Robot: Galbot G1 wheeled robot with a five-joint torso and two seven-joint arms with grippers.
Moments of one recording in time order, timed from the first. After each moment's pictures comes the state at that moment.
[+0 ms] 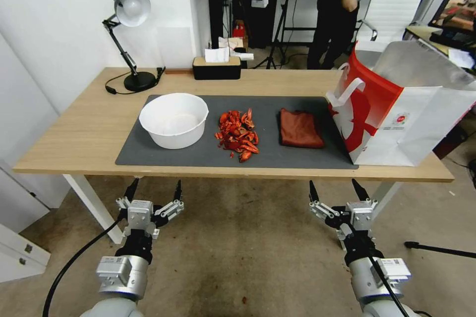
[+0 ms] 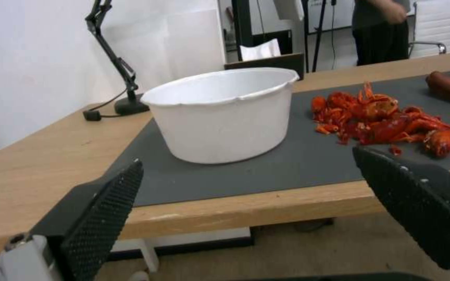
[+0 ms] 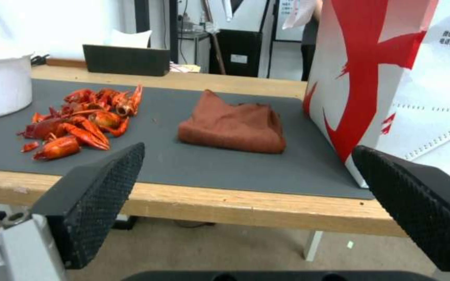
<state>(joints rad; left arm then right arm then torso) 1.80 -1.50 -0.55 -2.30 0.00 0.00 0.00 -1.80 1.50 0.55 2.30 0.00 0.00 0.00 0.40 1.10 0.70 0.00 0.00</state>
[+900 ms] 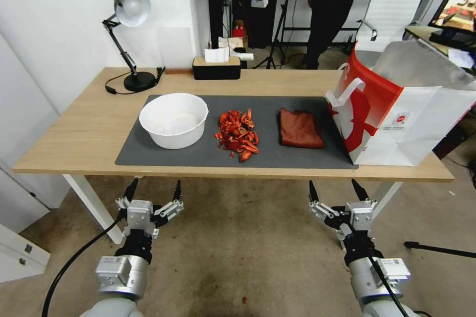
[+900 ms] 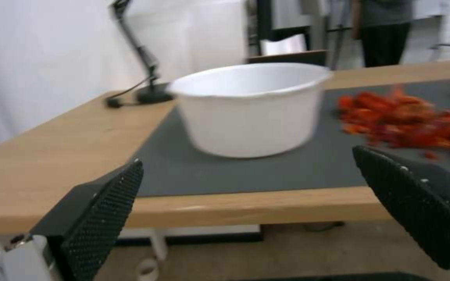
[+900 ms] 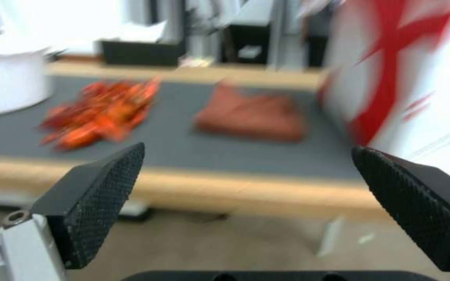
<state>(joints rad) 1.79 -1.46 -0.59 -2.31 -0.10 0.04 -0.08 -1.79 1.56 0.51 2.25 0.00 -0.03 -0.10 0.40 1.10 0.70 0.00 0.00</state>
